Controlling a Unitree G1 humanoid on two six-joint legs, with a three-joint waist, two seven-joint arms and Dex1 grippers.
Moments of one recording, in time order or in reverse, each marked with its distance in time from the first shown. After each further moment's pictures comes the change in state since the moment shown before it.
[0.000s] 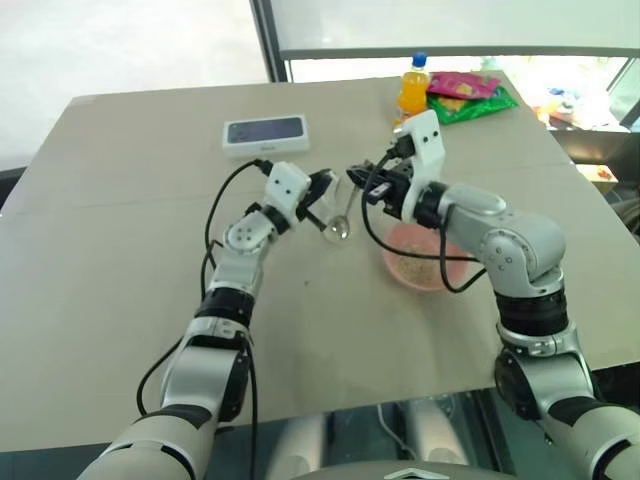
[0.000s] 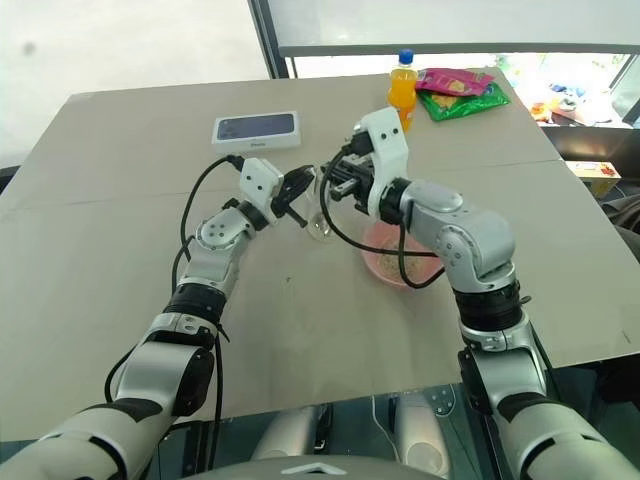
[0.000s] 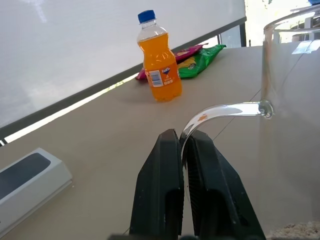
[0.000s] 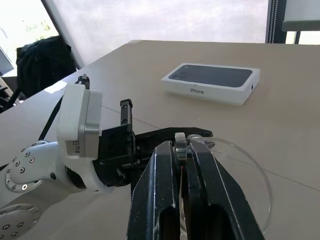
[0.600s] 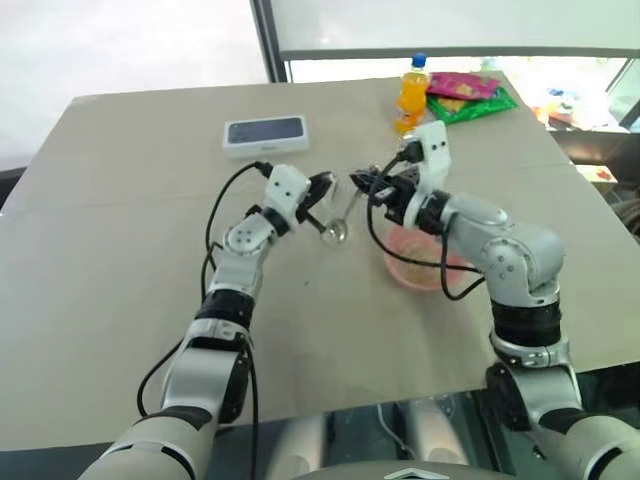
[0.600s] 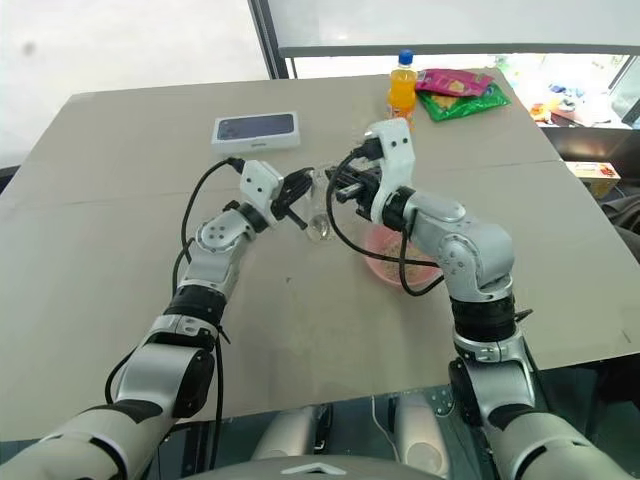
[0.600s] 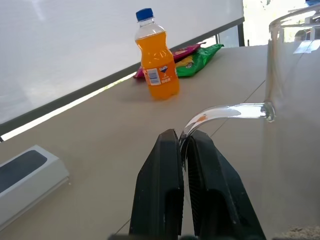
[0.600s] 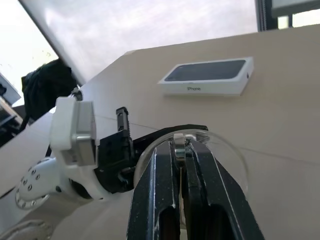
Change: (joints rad) left arm 0.009 -0.006 0.003 0.000 -0.004 0.000 -0.012; right arm 0.044 0.118 -0.158 0.004 0.050 0.104 -0.059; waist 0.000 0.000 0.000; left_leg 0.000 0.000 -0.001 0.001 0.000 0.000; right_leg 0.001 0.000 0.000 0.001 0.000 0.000
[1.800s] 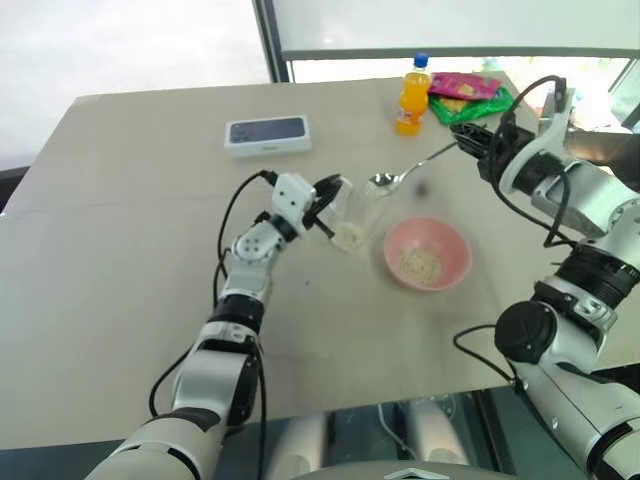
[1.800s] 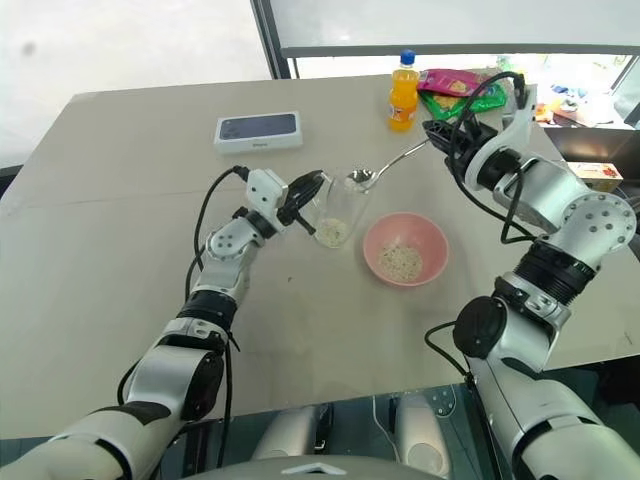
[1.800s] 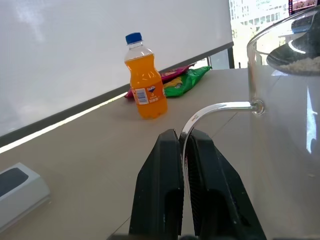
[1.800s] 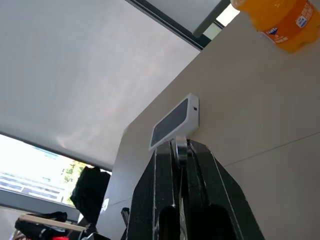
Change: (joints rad) left arm 0.002 -0.060 0.011 0.106 -0.032 -0.178 -0.020; right arm -0.258 -0.088 -0.765 0.273 0.560 0.375 -0.517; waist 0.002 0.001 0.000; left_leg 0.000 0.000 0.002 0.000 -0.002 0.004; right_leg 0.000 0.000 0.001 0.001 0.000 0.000
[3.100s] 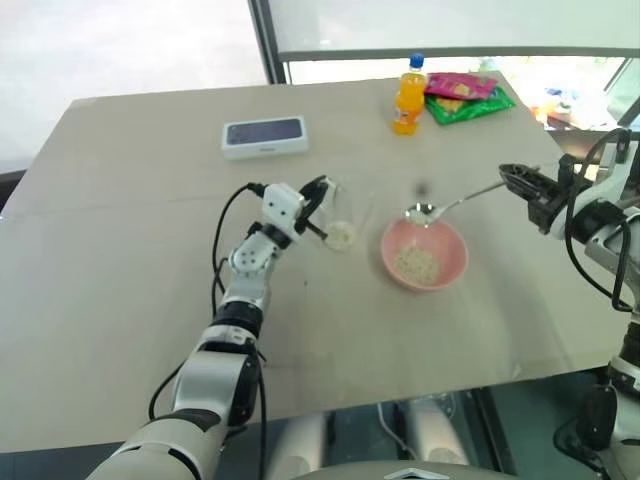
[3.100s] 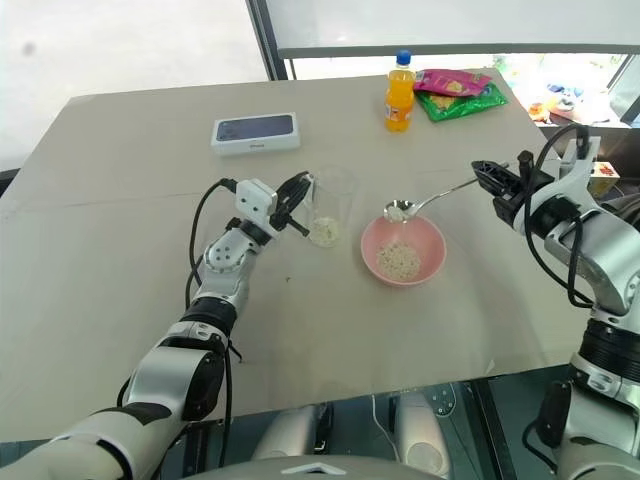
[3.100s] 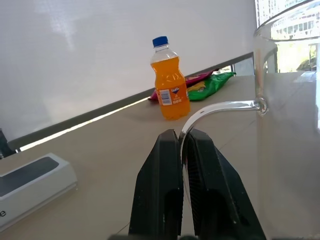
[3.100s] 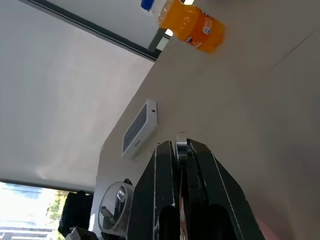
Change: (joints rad) left arm 0.010 0.005 0.029 0.102 -0.003 -0.147 0.070; right arm 0.496 -0.398 0.359 -0.169 0.788 -0.468 -0.334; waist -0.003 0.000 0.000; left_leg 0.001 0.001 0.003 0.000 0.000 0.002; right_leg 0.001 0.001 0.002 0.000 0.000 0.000
